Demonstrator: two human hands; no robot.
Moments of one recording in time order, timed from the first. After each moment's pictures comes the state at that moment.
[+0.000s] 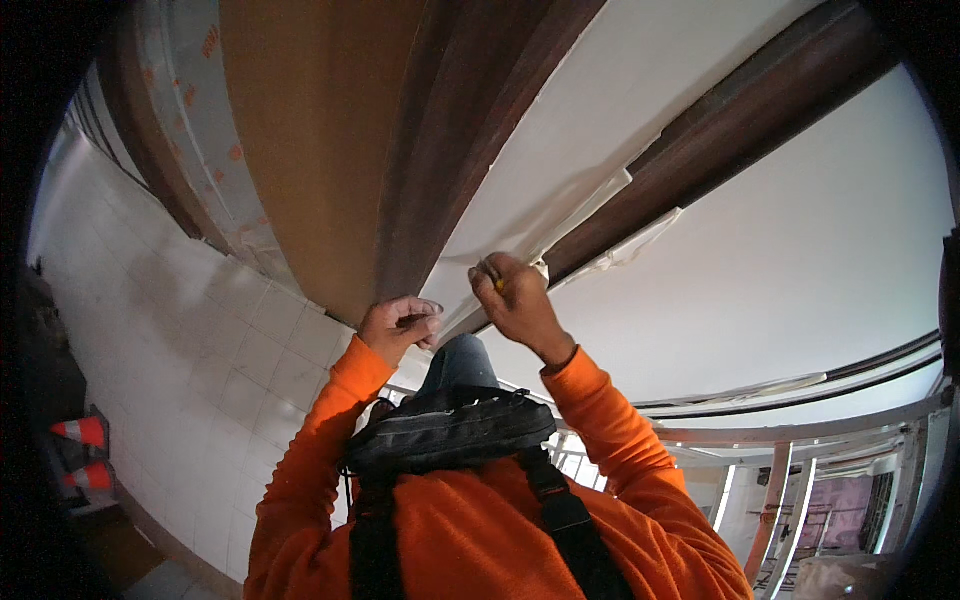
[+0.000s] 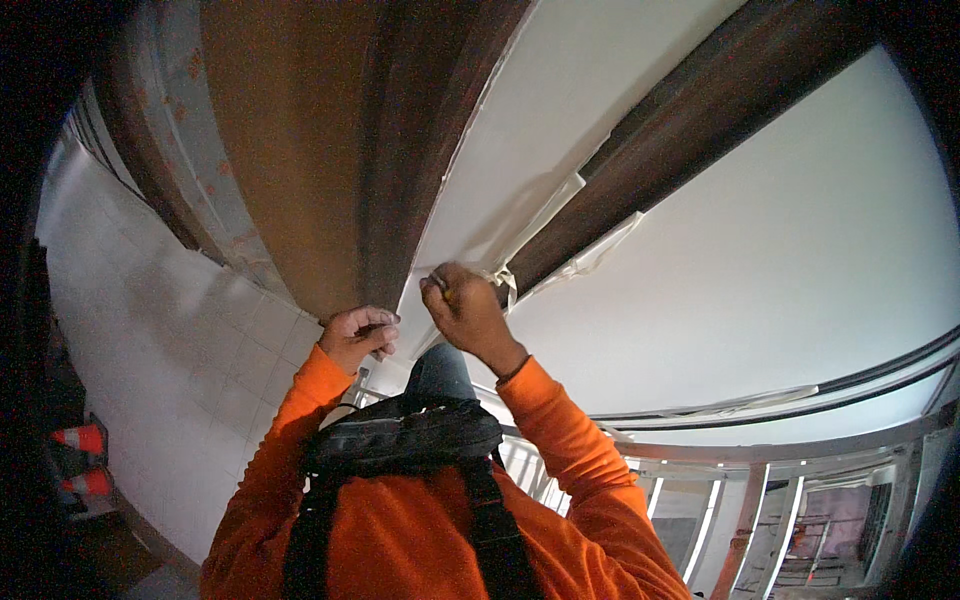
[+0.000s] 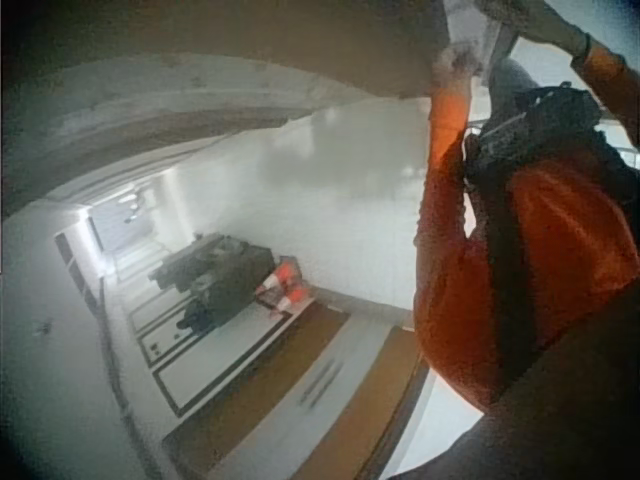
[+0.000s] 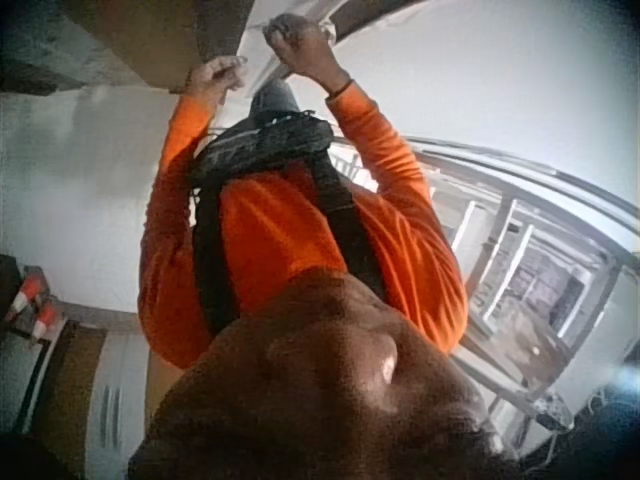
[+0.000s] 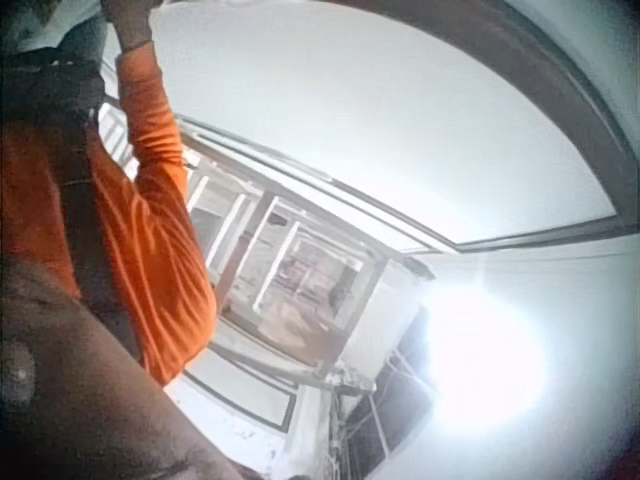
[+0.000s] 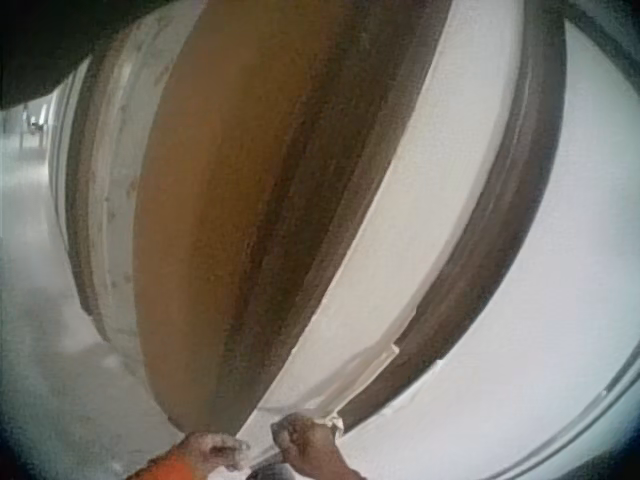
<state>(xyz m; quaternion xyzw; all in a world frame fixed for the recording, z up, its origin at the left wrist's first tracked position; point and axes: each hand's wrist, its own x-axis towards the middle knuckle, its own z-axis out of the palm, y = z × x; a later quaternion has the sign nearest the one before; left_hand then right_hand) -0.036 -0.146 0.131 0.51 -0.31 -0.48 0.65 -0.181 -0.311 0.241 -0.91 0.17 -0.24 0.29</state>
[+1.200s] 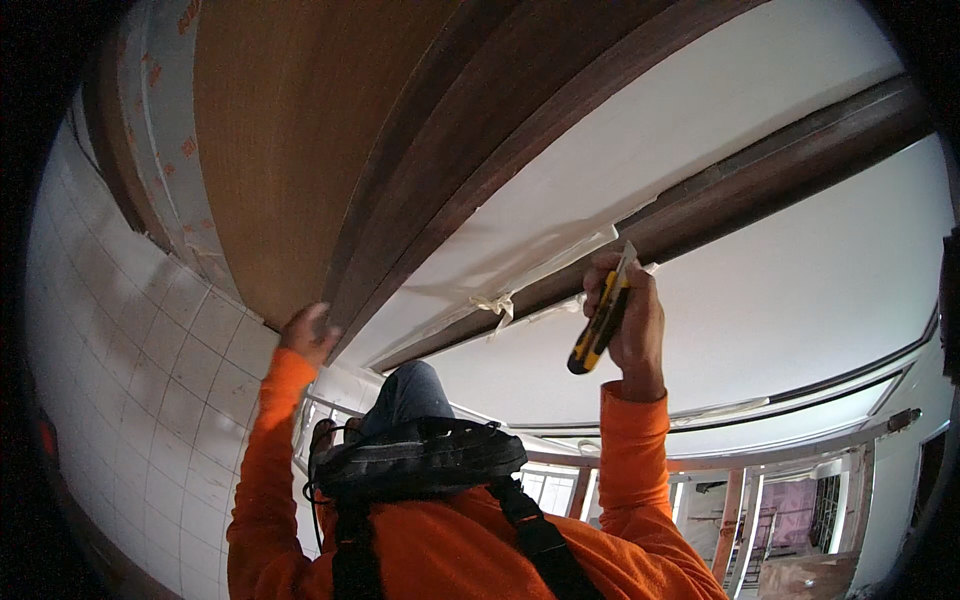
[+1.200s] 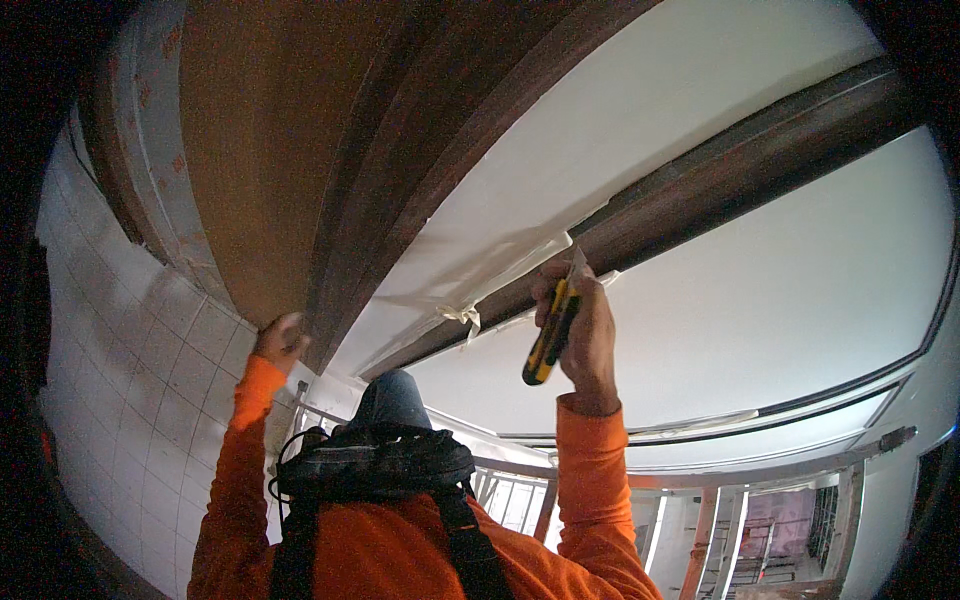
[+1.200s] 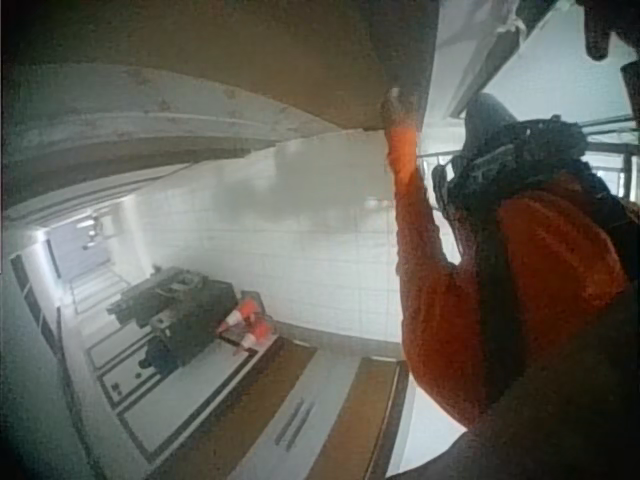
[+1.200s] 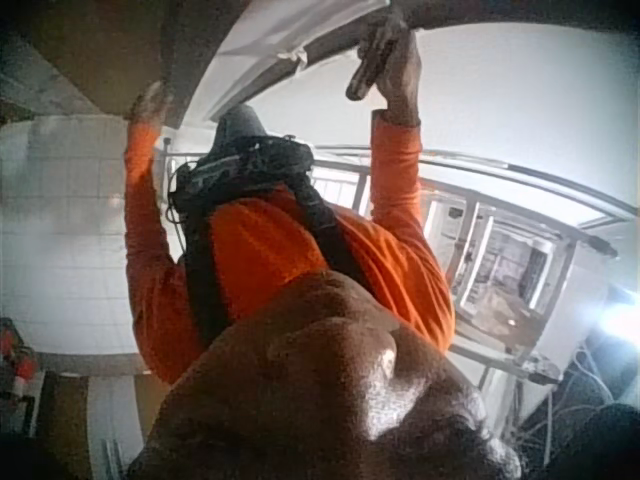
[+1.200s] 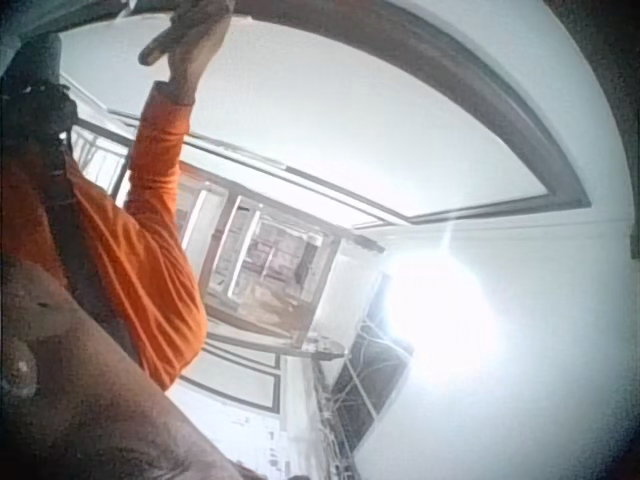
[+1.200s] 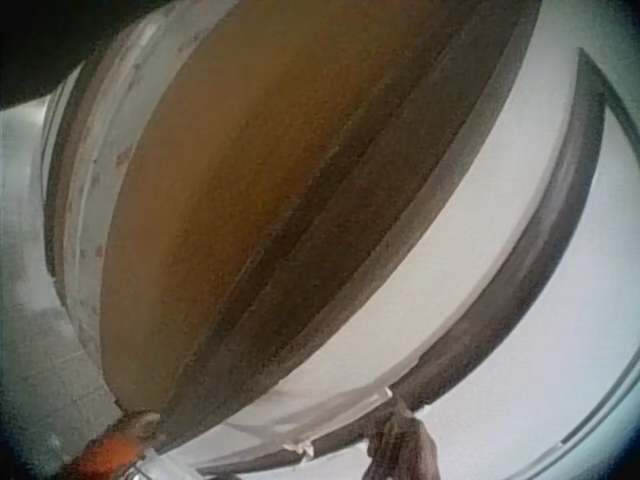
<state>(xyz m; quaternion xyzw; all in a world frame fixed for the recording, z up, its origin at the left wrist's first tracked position) 0.048 -0.148 0.021 0.76 -0.39 -0.20 0.48 -0.238 -0.364 0.359 -0.67 0.33 -0.35 0.56</state>
